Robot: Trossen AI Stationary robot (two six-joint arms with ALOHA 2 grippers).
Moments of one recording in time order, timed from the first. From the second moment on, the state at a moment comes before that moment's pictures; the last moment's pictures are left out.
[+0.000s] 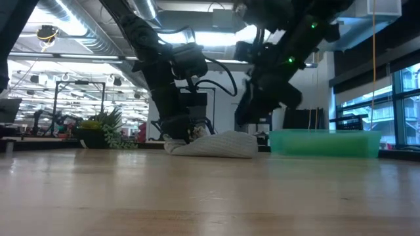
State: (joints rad) left arm 0.24 1.89 1.02 -0.28 -0.22 0.12; right arm 0.07 1.70 0.98 -0.20 0.34 -0.21
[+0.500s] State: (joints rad) left arm 0.23 1.89 1.02 -0.28 -0.23 0.11; right arm 0.05 1.82 0.97 -0.18 0.44 -0.14
